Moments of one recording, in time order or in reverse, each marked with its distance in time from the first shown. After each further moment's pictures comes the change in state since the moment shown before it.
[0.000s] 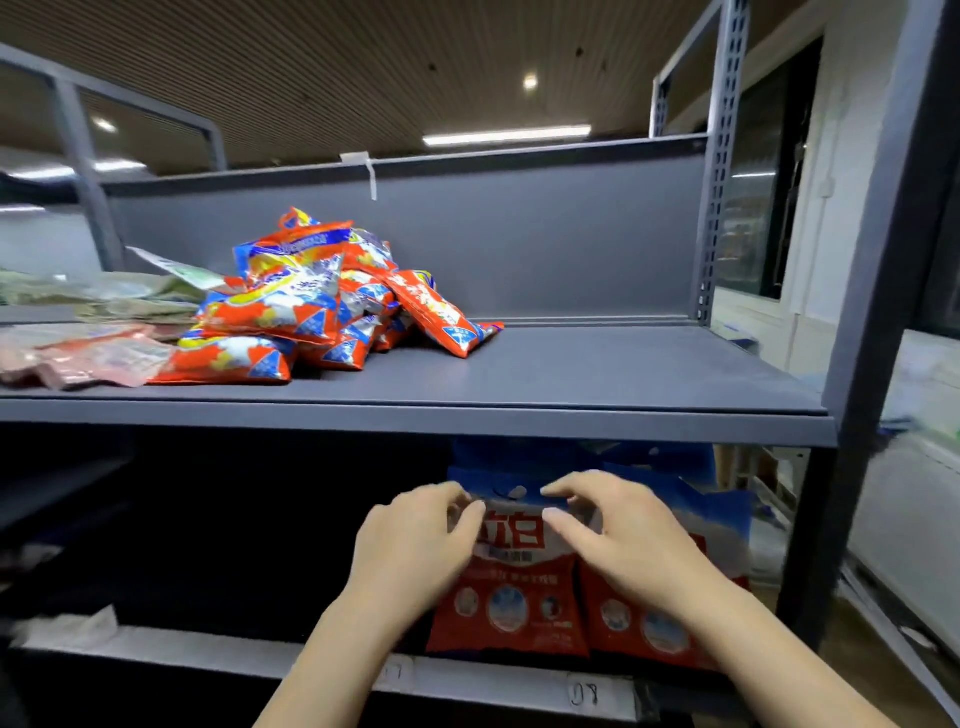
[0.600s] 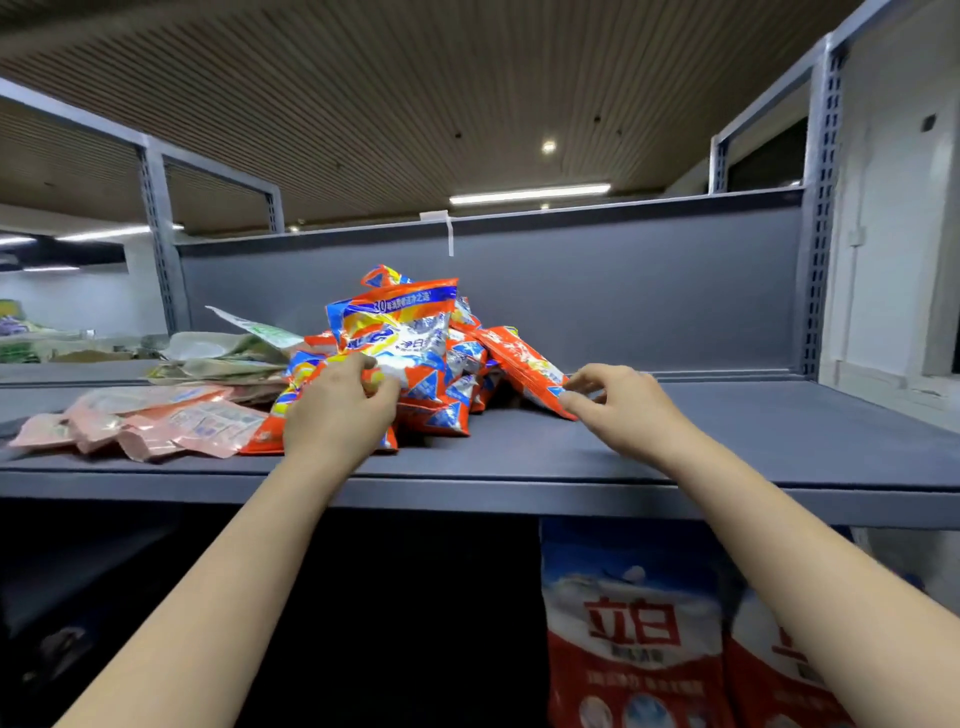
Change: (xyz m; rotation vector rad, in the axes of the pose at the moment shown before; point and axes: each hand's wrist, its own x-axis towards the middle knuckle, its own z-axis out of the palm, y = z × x) left_hand 0.150 -0.155 -0.142 -0.128 0.345 -0.159; right_hand 0.199 -0.094 0.017 0.053 0.172 0.150
